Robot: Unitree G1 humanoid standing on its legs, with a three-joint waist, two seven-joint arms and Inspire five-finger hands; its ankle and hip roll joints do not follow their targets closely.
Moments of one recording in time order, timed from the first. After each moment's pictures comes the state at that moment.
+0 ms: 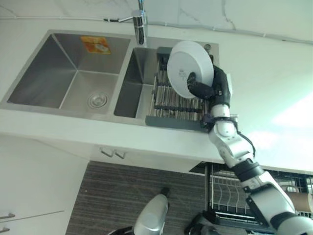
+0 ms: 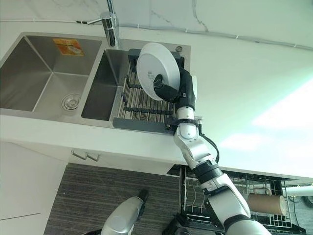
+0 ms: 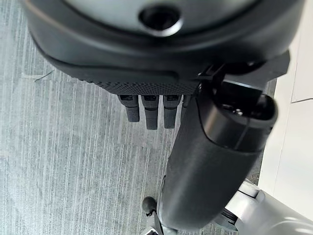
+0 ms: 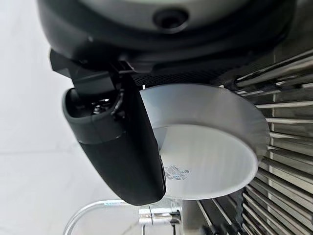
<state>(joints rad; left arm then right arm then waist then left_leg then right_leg) 0.05 0.25 -0.12 1.16 -0.21 0.08 -0.16 -0.73 -0.33 0.36 0.35 0.43 -0.14 -0.51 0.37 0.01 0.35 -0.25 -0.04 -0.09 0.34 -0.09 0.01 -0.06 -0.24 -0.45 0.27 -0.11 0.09</state>
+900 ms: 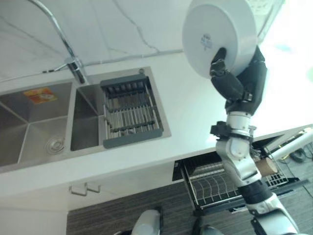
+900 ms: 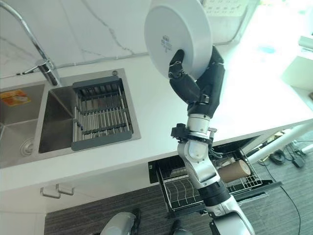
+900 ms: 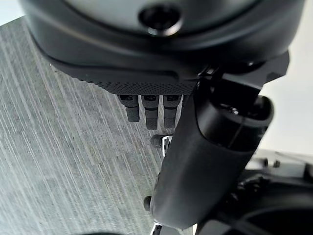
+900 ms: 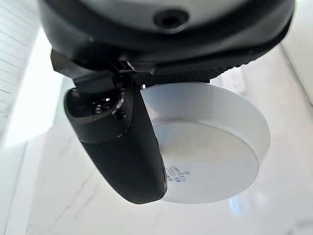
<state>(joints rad) 0.04 0.22 -0.13 1.17 -0.11 0.11 -0.16 -0.43 -0.34 0.27 -0.09 0.33 -0.40 -0.59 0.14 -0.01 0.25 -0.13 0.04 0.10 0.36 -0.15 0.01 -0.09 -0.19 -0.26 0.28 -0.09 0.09</state>
